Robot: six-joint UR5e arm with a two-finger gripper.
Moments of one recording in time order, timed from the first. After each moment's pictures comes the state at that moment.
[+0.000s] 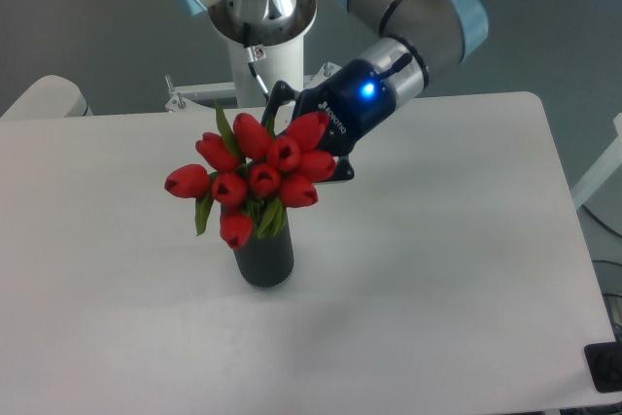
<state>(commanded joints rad) 2.69 -1.75 -1.63 -1.22 0.05 1.03</state>
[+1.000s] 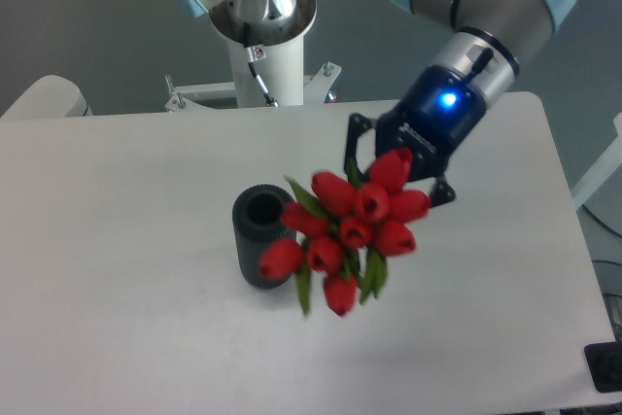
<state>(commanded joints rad) 2.73 -1.91 -1.40 -1.12 0.58 1.04</state>
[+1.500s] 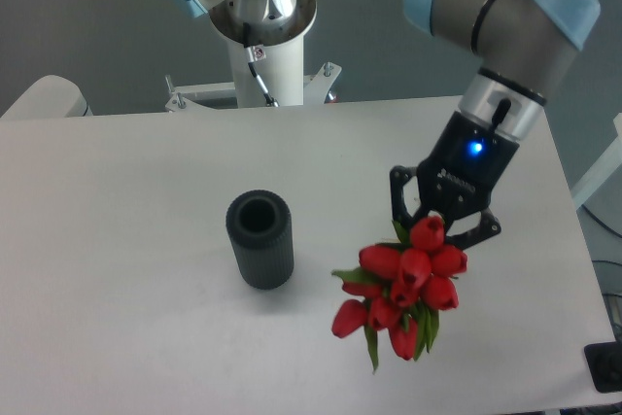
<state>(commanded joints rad) 2.70 -2.01 -1.31 -1.14 0.90 1.17</state>
